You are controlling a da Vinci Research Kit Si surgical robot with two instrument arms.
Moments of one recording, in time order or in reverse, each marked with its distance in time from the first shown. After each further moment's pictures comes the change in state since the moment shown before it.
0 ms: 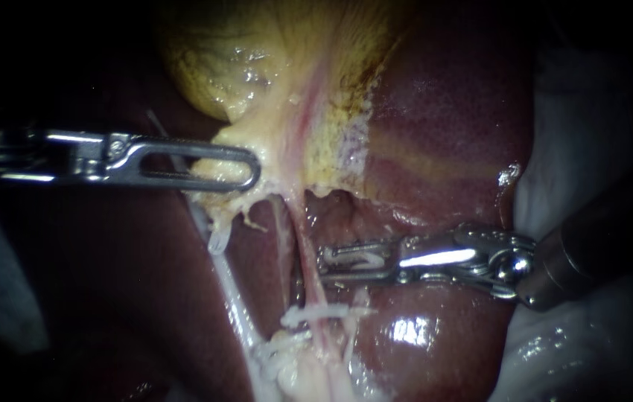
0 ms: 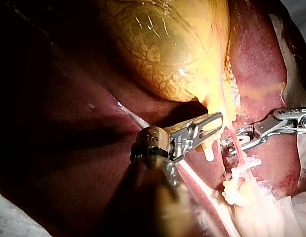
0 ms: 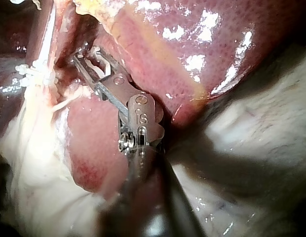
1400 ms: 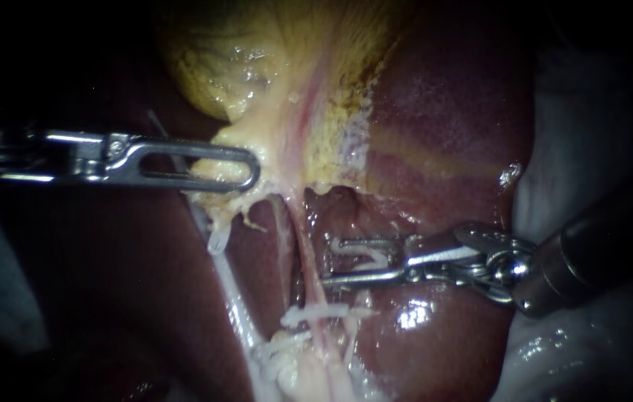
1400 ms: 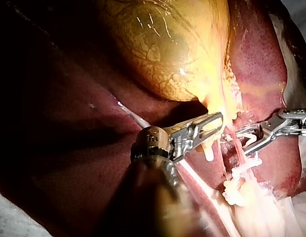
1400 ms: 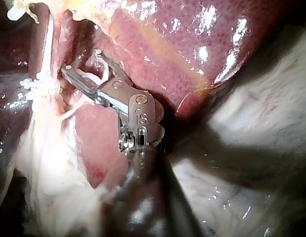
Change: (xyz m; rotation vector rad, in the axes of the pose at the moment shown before) right arm 0.001 -0.002 0.000 0.058 0.079 0.059; left arm 0.000 0.000 0.000 0.000 0.000 0.000
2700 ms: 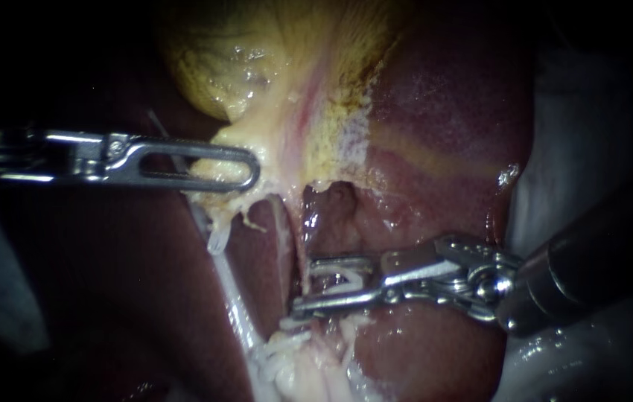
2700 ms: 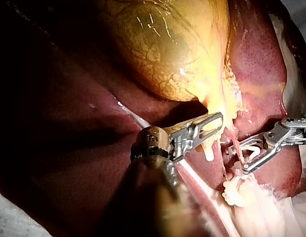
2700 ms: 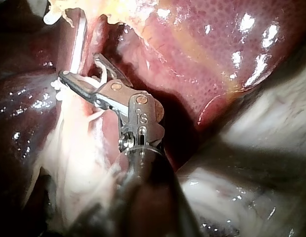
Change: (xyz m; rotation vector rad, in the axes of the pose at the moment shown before) right arm 0.002 -0.005 0.003 0.100 -0.004 0.016; left arm 0.000 0.000 0.000 0.000 0.000 0.000
